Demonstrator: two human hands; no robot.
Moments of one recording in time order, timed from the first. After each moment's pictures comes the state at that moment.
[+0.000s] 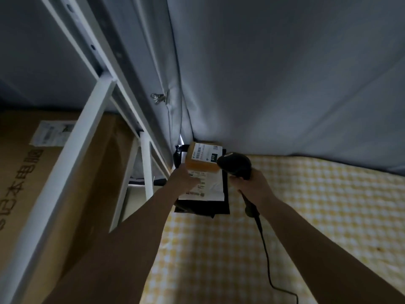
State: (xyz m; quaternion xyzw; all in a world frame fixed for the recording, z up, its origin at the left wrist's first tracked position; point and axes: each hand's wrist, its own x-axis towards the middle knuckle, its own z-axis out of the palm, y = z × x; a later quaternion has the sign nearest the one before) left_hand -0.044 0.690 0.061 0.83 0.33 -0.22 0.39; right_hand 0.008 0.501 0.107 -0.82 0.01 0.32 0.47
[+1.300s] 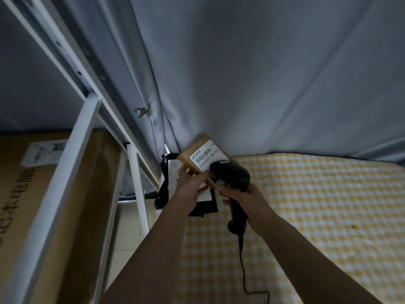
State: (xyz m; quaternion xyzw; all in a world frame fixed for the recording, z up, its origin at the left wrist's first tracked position) left_hand -0.057 0.618 0.100 0.48 0.35 -0.02 0.81; right_hand -0.060 0.465 0.166 -0.68 0.09 0.31 0.66
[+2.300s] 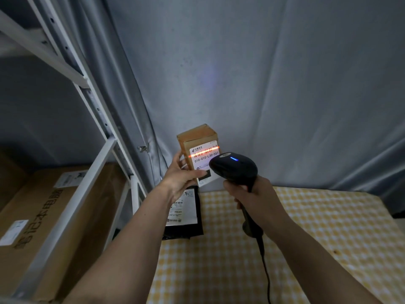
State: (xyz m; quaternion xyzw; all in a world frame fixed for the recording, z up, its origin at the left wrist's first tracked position) left_hand -0.099 0.552 0.266 0.59 0.17 0.02 0.79; right_hand -0.136 0.347 0.322 -0.77 -0.11 0.11 0.61
